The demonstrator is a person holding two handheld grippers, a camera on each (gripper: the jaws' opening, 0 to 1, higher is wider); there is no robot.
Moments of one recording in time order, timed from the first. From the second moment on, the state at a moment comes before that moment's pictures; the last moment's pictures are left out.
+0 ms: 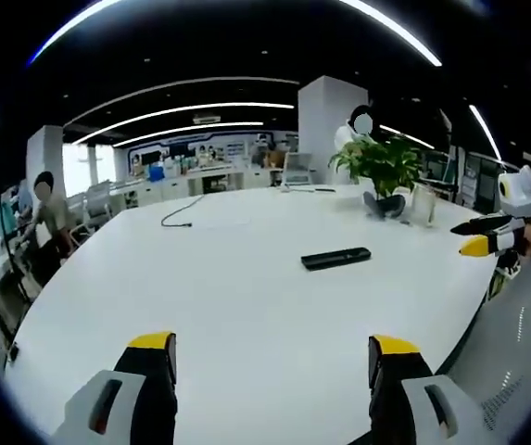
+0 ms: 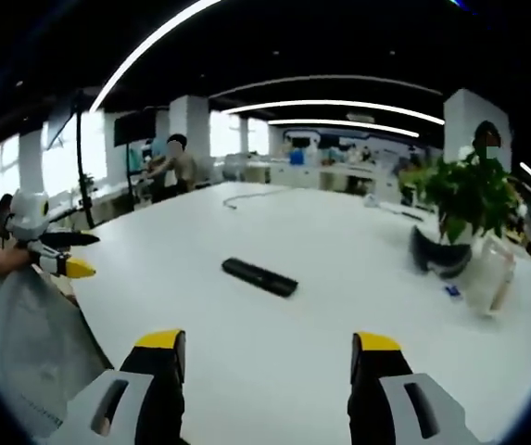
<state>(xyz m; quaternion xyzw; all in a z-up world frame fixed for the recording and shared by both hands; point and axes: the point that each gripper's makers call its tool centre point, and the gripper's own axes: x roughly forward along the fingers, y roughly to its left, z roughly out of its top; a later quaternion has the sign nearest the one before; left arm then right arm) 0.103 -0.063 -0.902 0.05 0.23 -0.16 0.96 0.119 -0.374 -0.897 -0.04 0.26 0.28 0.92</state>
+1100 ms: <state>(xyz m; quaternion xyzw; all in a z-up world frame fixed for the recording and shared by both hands) 0.139 -0.136 -0.907 -0.01 0.33 -0.35 0.88 0.139 -0.407 -0.894 -0.01 0.25 0.20 0.95</state>
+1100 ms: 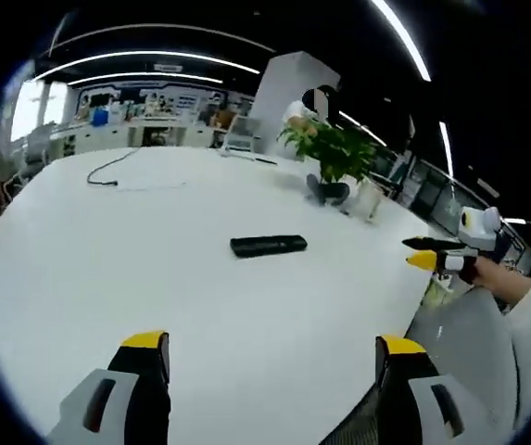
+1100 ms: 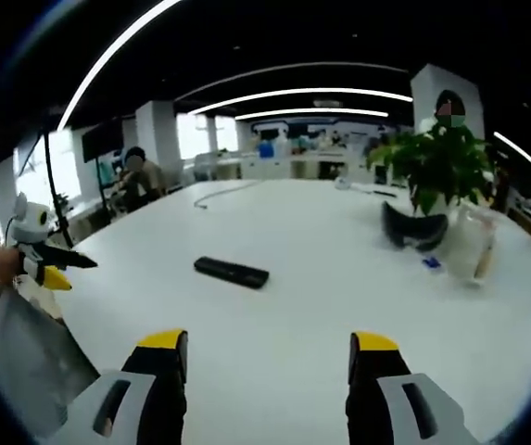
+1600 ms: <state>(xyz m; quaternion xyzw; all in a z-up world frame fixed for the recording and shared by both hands) 0.193 -0.195 -0.932 0.02 0.37 -0.47 0.80 0.136 -0.407 -0.894 -0.01 0.25 0.20 0.95</state>
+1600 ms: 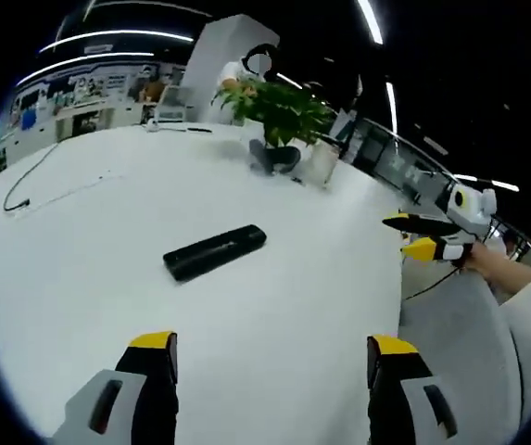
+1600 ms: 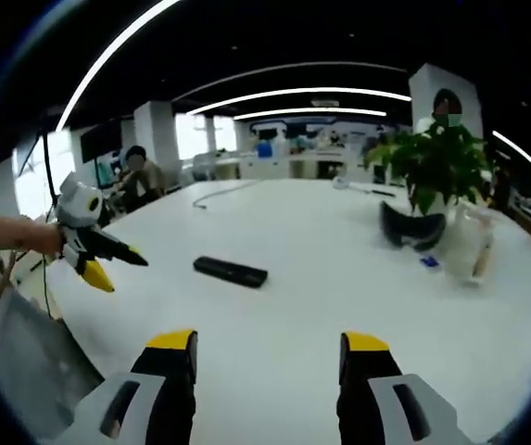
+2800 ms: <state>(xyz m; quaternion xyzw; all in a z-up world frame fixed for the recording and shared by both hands) 0.278 -0.215 -0.985 0.29 0.43 -0.52 0.68 0.129 -0.395 -0.905 0.00 0.28 0.24 0.93</state>
